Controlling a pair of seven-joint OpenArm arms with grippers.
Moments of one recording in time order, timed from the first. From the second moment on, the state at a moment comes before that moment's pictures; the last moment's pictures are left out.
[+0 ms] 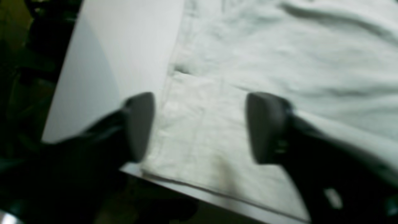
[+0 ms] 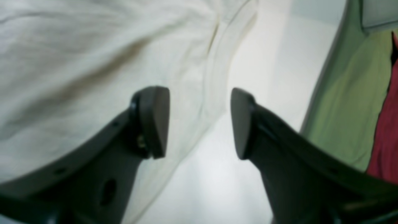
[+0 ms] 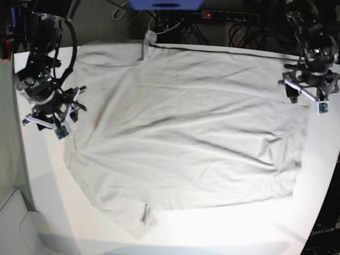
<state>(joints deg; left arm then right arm) 17.2 -4.3 -36.4 108.8 -4.0 -22.6 45.4 -8.4 5.4 20.3 107.5 -10.2 40.5 -45.3</state>
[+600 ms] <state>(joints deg) 18.6 -2.8 -57.4 94.8 -3.1 -37.3 41.2 -11.2 1.6 26.7 107.8 -10.3 40.5 -45.2</state>
